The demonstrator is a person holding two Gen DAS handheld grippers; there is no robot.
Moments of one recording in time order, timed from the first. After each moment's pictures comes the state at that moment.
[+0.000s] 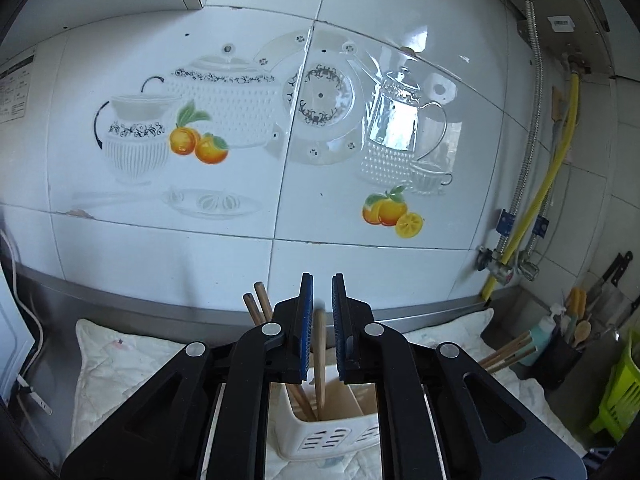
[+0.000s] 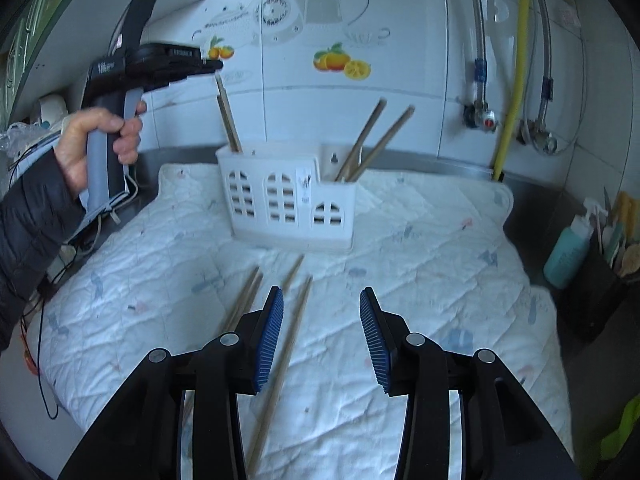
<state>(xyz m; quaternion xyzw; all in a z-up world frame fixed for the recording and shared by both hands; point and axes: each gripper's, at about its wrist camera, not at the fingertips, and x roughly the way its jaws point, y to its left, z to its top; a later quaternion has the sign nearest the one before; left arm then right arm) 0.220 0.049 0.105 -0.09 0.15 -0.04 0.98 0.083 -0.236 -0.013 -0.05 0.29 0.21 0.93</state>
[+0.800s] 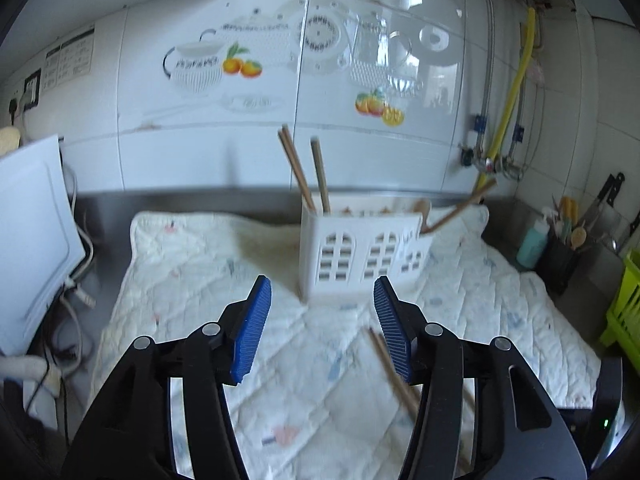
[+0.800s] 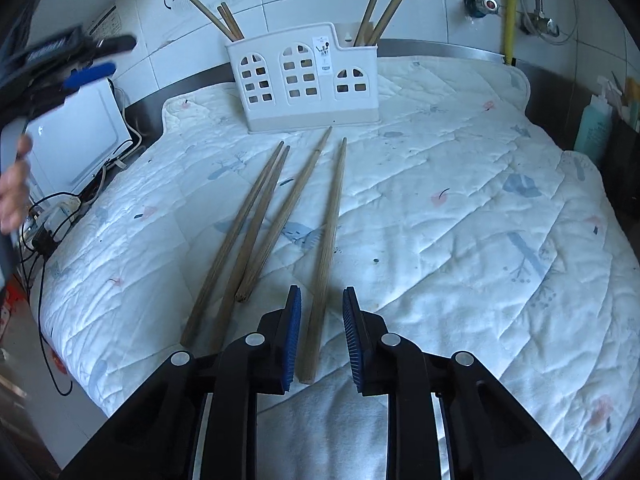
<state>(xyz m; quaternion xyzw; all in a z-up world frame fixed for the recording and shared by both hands) 0.062 0.029 0.019 -0.05 0.24 -0.01 0.97 0.043 -0.218 -0.111 -0.01 0.39 0.21 0.90</state>
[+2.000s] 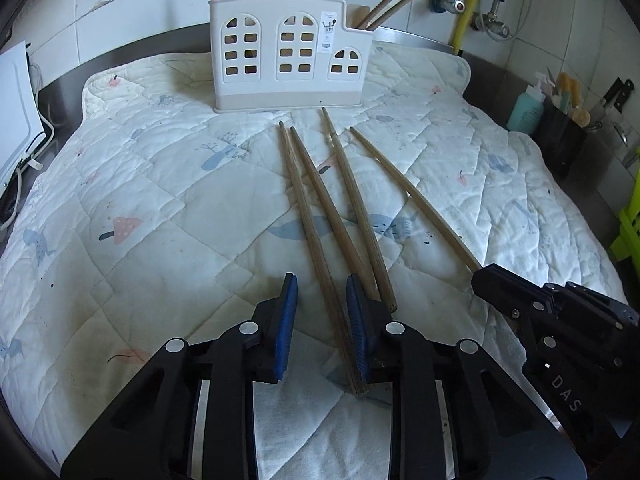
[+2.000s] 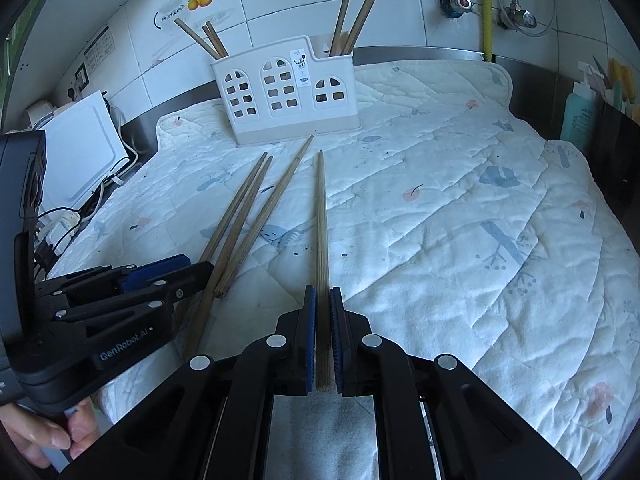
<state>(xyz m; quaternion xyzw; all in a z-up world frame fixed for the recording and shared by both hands) 0.037 -0.090 -0.115 -0.04 0.40 -0.01 0.92 0.037 -0.242 -0.114 0.02 0.37 0.20 0.91</state>
